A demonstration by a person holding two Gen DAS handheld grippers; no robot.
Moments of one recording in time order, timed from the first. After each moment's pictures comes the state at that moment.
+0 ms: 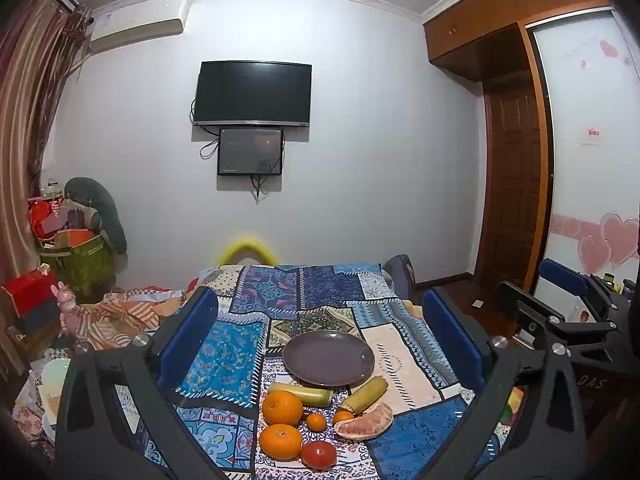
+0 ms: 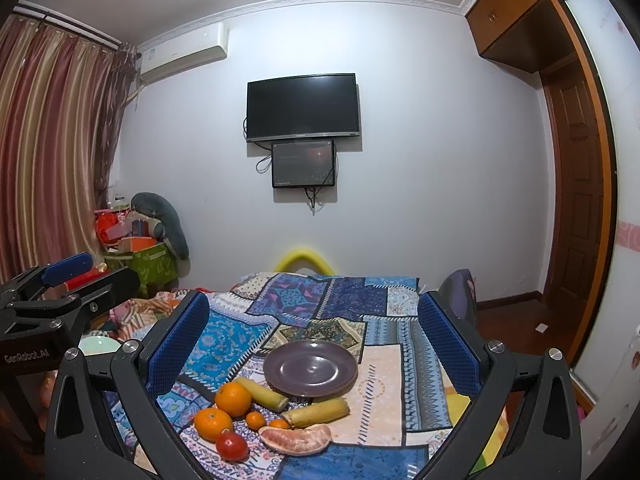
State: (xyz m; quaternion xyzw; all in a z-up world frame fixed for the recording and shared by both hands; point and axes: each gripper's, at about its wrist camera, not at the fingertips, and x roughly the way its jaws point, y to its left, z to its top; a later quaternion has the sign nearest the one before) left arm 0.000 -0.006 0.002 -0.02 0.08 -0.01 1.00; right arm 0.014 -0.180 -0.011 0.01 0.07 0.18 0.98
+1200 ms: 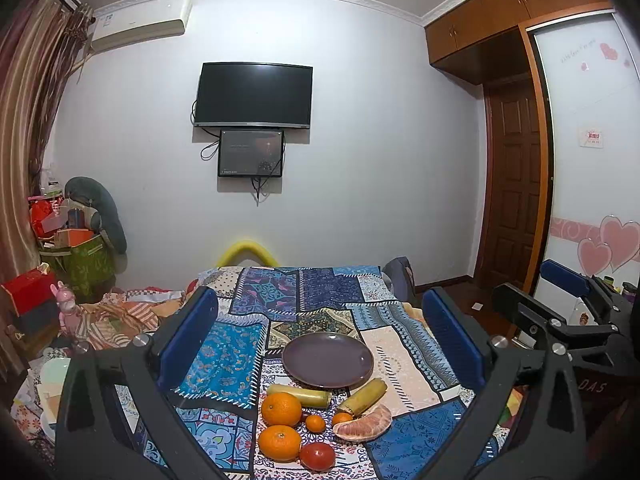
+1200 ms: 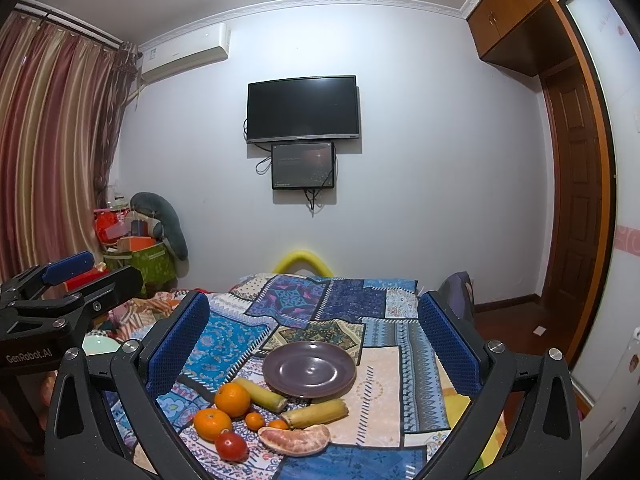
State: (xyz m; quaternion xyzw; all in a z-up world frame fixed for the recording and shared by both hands) left arm 0.001 -0.005 0.004 -0.02 0.08 -0.01 1.00; right arm 0.013 -0.178 -0.010 0.01 0.06 0.17 0.98
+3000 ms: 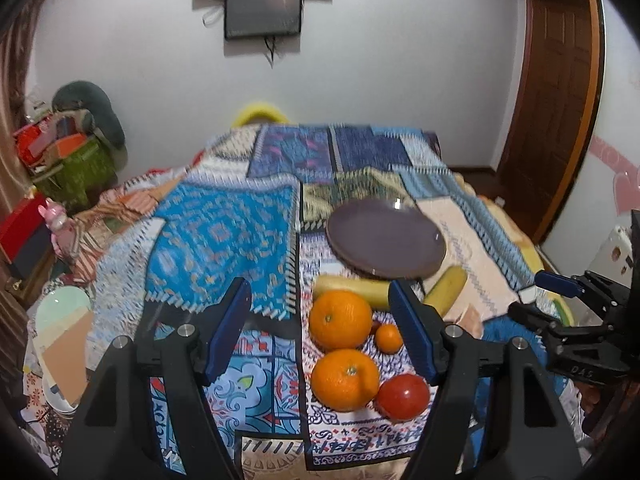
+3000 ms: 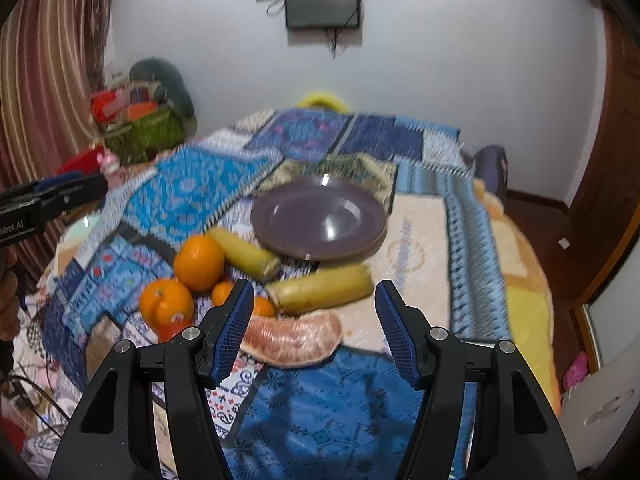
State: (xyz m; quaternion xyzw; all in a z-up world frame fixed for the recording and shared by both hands) left arm 0.130 0.067 -0.125 -0.02 0.34 0.01 0.94; right arm 0.120 -0.148 -0.141 -0.06 0.34 0.22 0.91
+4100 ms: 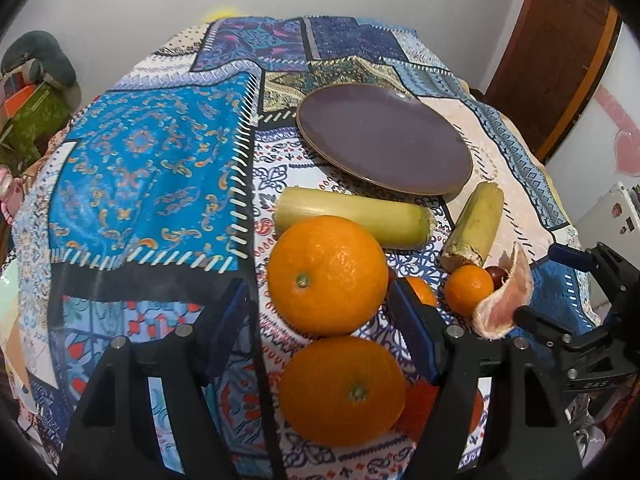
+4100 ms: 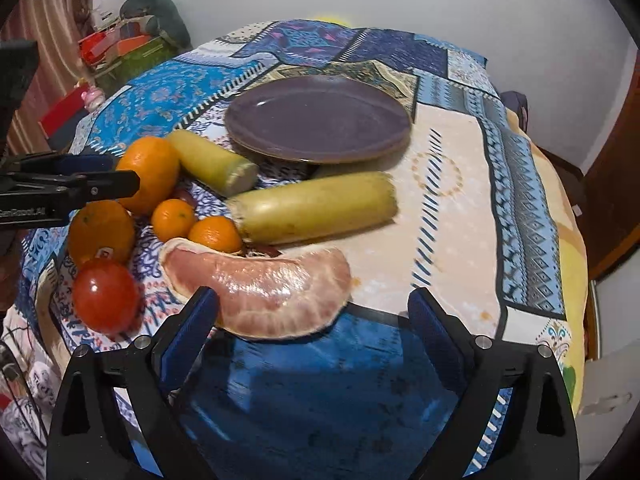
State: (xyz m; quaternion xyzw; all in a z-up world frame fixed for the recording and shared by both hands) left arm 0.214 0.057 -0.229 -0.03 0.48 -0.05 0.87; right arm 0.164 -0.143 -0.213 -0.08 0.44 0.22 0.87
